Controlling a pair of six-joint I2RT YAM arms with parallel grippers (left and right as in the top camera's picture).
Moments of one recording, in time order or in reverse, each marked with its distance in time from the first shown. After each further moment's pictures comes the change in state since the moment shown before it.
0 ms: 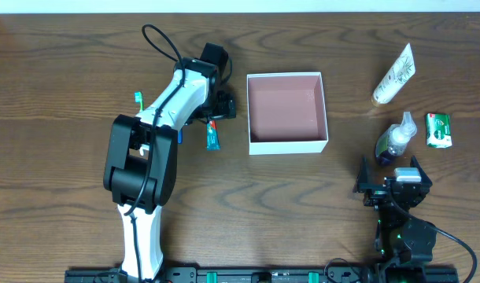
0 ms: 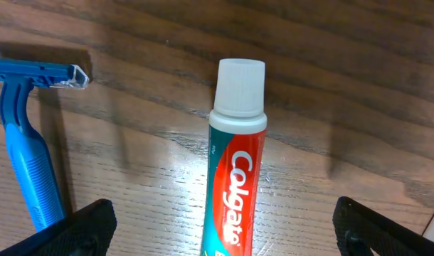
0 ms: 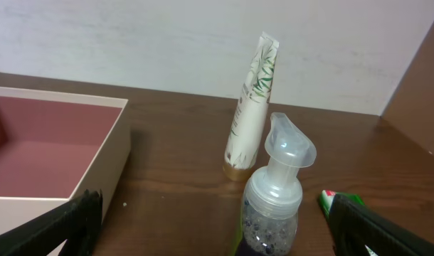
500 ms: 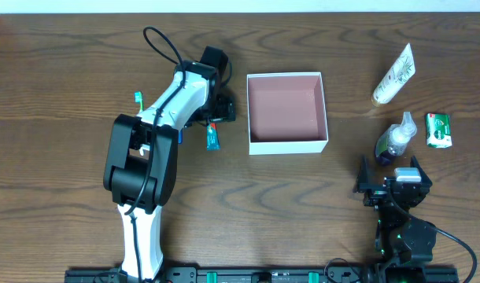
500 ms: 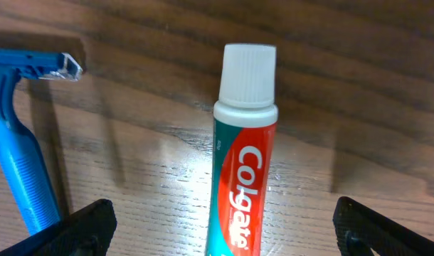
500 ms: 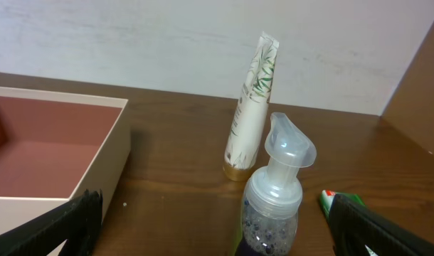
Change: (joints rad) left arm 0.000 0.000 -0.030 0.013 0.000 0.011; right arm 0.000 0.000 0.000 0.000 0.000 0.000
